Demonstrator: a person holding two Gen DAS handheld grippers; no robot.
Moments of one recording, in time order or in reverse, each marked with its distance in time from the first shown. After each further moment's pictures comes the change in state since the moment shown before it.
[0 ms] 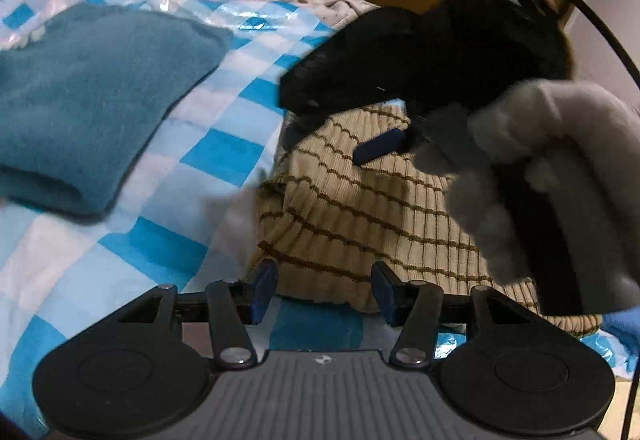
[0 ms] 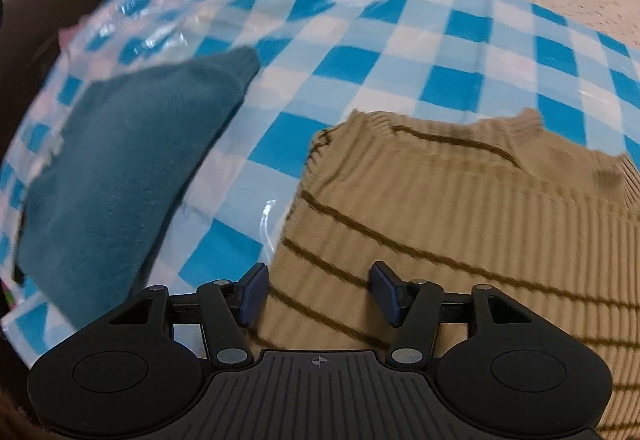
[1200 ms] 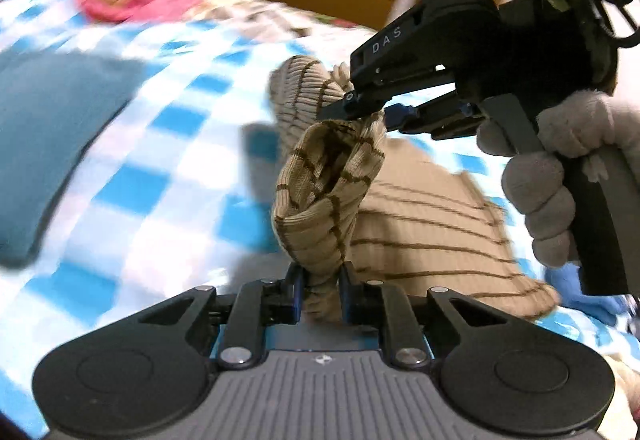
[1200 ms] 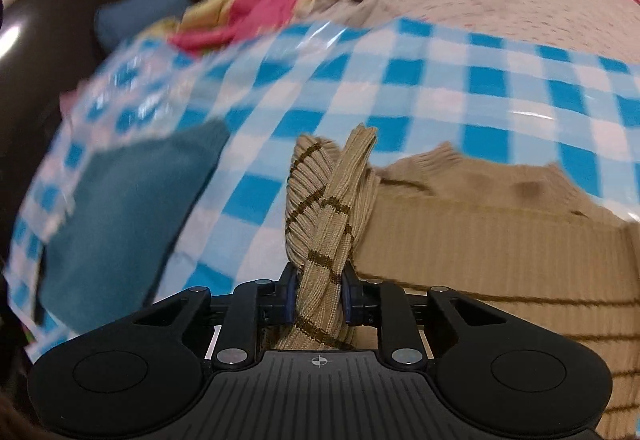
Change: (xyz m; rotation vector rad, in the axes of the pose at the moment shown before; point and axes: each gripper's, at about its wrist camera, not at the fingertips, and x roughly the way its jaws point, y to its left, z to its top) left arm 0.008 -0.051 0.005 0.176 -0.031 -0.158; right arm -0.086 -0.091 -0.019 0.185 -0.193 0.071
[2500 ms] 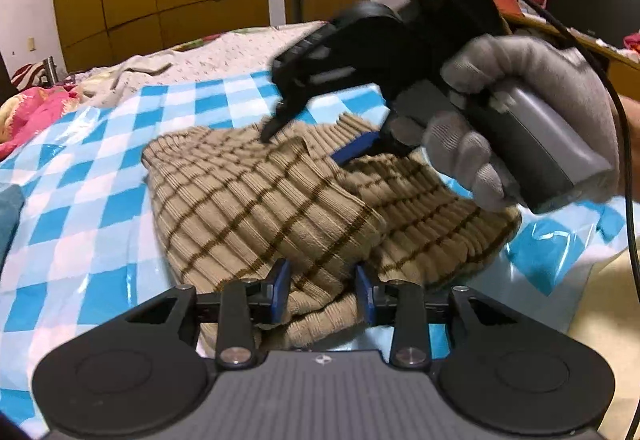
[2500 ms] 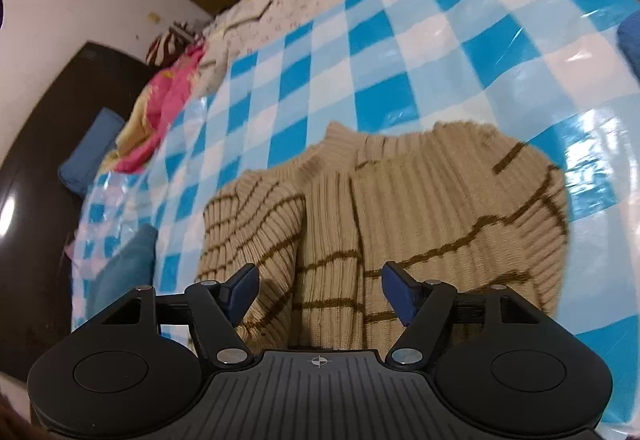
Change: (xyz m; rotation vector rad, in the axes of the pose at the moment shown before) left arm 0.058 -0.098 -0.028 0.474 0.024 -0.025; right arm -0.004 -0.180 -0.033 0.406 -0.028 0.138
